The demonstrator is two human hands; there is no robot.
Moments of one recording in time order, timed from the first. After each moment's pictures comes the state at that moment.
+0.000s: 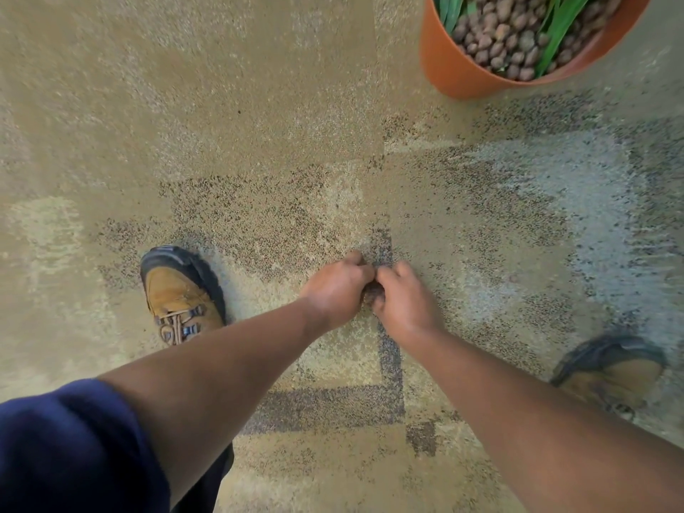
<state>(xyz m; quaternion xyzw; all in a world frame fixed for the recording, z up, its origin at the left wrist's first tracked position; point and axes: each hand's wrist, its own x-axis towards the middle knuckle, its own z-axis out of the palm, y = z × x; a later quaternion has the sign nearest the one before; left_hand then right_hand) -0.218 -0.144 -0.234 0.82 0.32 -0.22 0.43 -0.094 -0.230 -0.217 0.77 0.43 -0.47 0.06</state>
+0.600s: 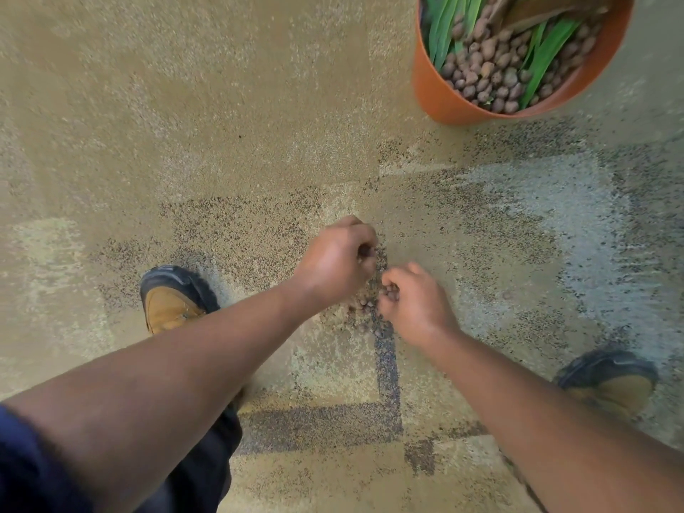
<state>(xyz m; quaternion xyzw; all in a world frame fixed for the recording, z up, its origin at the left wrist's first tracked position) -0.183 -0.084 -0.202 0.79 0.40 -0.09 0.45 -0.065 -0.206 -0.194 0.78 0.39 -0.48 -0.01</state>
